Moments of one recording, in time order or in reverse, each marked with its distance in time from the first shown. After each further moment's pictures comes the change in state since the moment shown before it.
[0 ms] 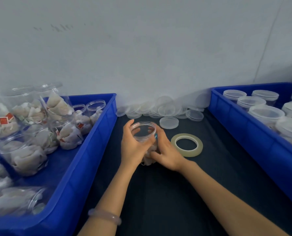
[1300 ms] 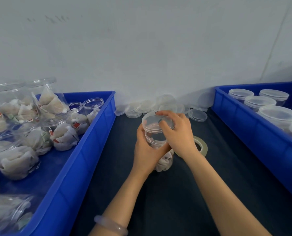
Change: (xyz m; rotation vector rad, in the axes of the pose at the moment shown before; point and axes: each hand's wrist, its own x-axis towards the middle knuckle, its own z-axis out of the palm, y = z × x) left_hand 0.003 -0.020 0.039 -0.238 -0.126 -0.025; right_hand 0.025 -0.036 -0.031 -0.011 0.417 0.218
